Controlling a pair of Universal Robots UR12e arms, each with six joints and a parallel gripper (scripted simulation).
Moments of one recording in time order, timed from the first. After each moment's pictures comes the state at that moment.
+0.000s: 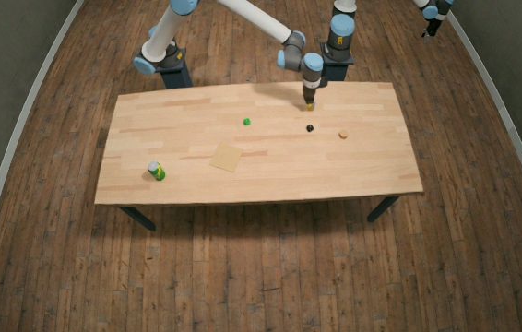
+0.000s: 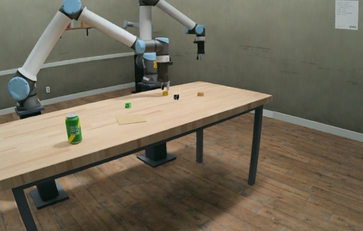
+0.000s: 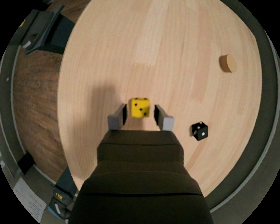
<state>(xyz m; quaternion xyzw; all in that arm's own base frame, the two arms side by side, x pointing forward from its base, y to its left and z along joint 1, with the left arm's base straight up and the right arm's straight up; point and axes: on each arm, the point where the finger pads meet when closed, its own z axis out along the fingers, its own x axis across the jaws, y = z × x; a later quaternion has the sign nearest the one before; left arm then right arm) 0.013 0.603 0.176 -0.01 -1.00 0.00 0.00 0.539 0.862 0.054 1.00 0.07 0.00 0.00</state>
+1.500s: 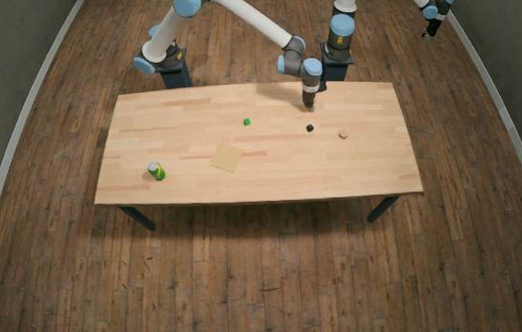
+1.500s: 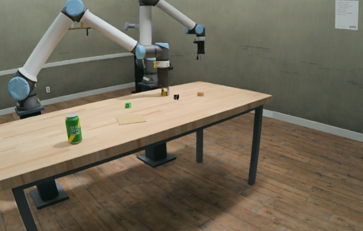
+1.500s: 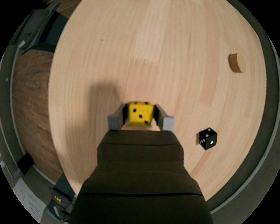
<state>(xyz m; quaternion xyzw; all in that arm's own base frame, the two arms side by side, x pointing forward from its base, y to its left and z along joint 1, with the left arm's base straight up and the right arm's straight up) 0.013 0.603 0.176 -0.01 -1.00 0.00 0.00 0.539 0.862 0.018 1.00 0.07 0.00 0.00</state>
